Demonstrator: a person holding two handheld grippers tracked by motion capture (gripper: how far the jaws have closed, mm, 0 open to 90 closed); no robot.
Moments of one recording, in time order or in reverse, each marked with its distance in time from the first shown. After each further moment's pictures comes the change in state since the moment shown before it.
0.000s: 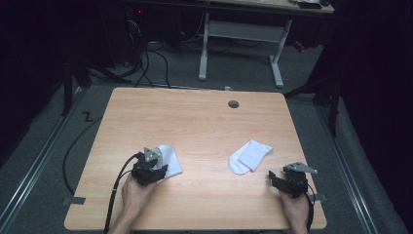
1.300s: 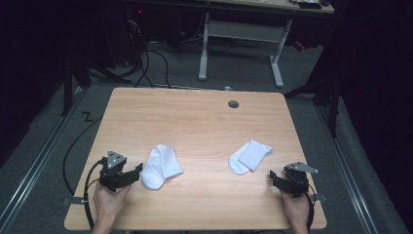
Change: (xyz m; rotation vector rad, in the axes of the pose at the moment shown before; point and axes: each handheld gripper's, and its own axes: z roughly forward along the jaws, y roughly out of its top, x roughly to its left) left arm 0.040 -0.026 -0.065 -0.143 0.106 -0.105; right arm -0.002 0.000 0.000 -0.001 -0.009 0.009
